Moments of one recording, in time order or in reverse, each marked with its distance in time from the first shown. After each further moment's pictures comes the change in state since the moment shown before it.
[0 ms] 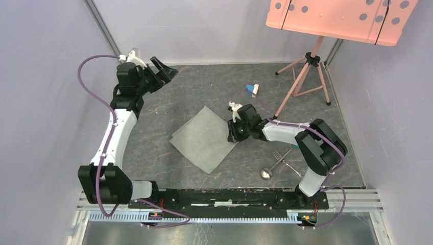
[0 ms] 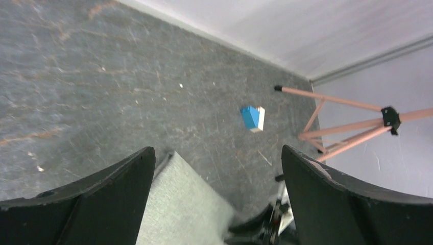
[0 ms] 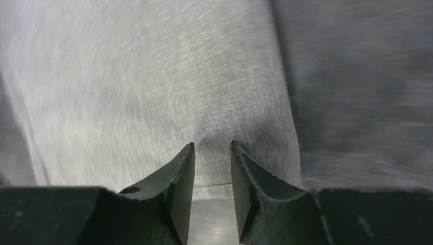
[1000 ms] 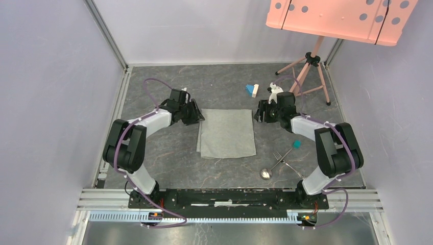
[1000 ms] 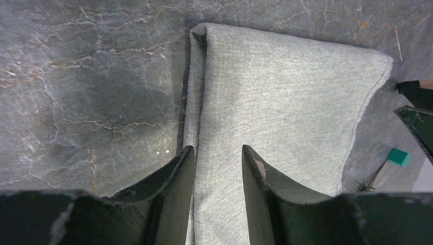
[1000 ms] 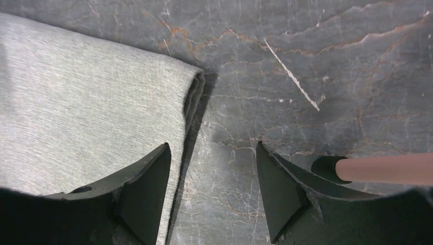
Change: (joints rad) left arm -0.323 0.387 -0.232 0.027 -0.093 0.006; right arm -0.449 -0.103 -0.087 0.151 0.003 -0.114
